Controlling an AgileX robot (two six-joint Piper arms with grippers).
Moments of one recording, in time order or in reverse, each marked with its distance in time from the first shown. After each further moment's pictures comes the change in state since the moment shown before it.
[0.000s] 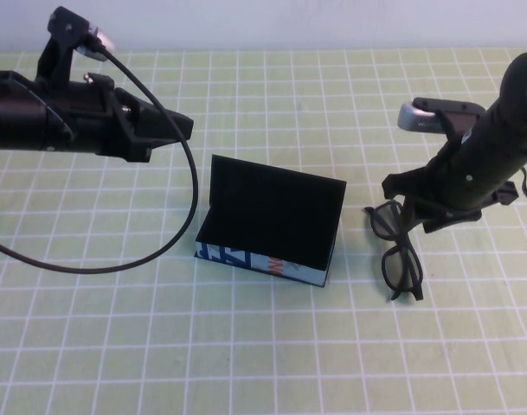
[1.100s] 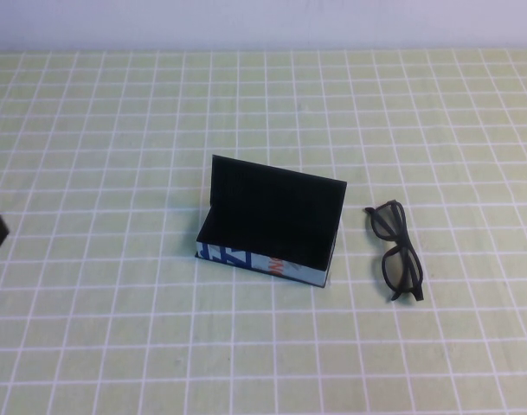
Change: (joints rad) right arm -0.005 -1.433 0.603 -0.002 0.210 0.000; left arm 0.000 -1.300 0.728 -0.046 -0.456 -0.163
